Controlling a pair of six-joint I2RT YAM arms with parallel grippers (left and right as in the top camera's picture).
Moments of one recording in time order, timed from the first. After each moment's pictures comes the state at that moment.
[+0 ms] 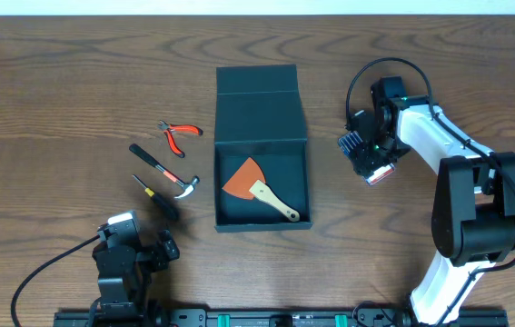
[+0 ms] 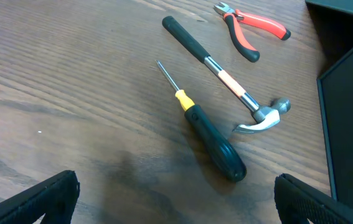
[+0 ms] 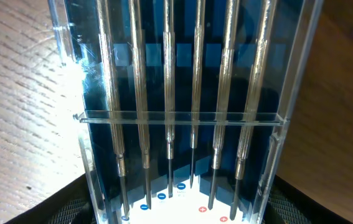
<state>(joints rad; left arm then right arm) 0.01 0.01 0.18 -0.79 -0.11 -0.22 0.12 1.98 1.27 -0.84 -0.02 -0.43</state>
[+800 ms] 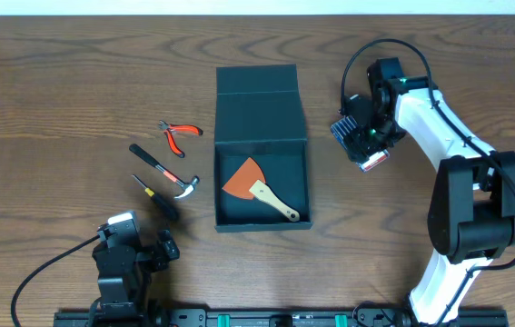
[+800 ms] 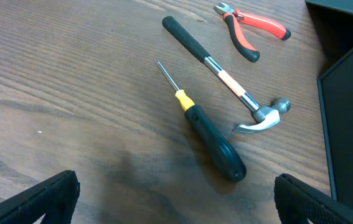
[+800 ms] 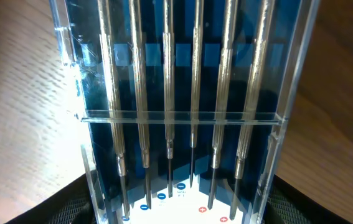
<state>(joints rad) 0.01 0.01 0.18 -0.79 -0.11 -0.22 0.14 1.99 1.45 -0.98 -0.07 -0.43</state>
